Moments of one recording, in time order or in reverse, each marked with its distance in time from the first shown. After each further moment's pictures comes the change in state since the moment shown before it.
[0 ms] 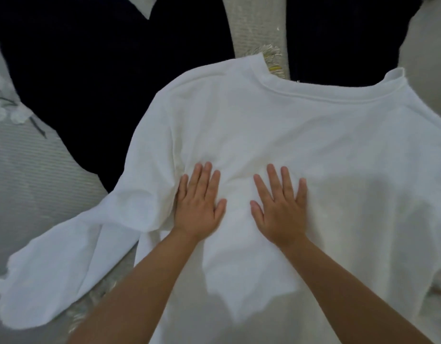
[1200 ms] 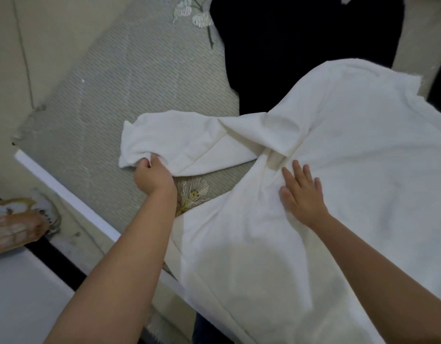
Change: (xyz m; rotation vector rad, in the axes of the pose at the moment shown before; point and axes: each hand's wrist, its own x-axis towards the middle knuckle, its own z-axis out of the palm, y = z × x) left_hand -0.204 -0.158 -0.014 -1.153 0.816 -1.693; right_hand -0.036 -0.121 -0.002 0.172 -0.351 -0.246
